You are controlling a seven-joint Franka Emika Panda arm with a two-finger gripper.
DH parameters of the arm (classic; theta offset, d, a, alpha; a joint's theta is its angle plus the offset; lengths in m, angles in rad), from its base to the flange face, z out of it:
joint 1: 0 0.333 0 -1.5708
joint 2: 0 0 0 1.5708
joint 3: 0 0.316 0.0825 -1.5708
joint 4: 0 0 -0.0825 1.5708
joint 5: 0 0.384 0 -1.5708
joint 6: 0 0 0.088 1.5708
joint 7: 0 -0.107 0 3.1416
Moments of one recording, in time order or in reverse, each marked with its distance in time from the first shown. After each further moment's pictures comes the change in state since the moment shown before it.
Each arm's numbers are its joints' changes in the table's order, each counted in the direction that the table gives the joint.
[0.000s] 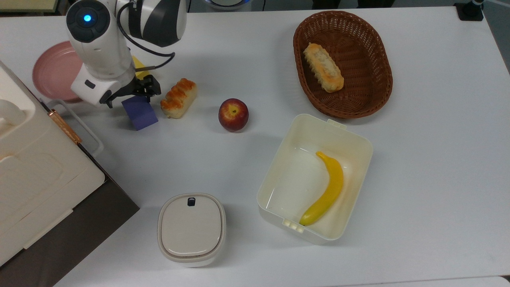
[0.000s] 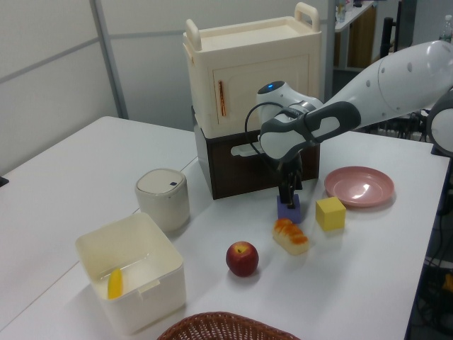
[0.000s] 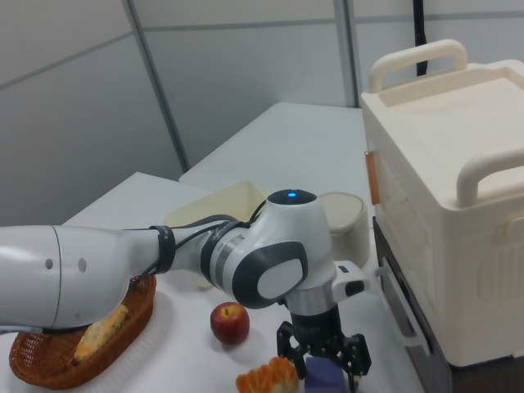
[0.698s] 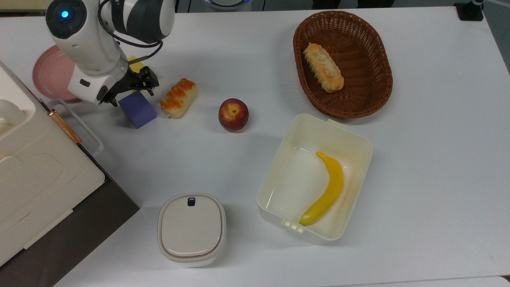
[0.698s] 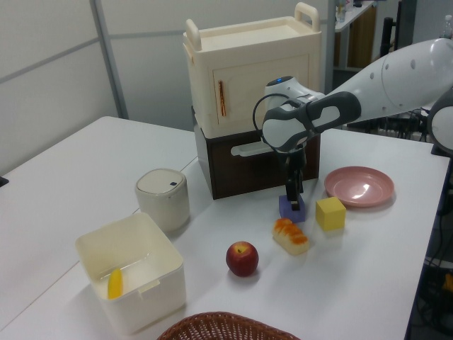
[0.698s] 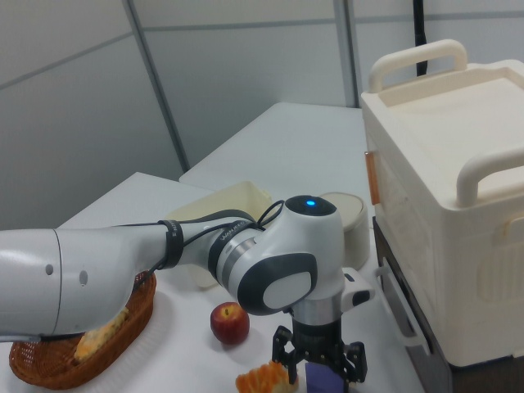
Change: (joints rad) arm -0.035 0.000 0.000 -0.012 0.126 0.064 0.191
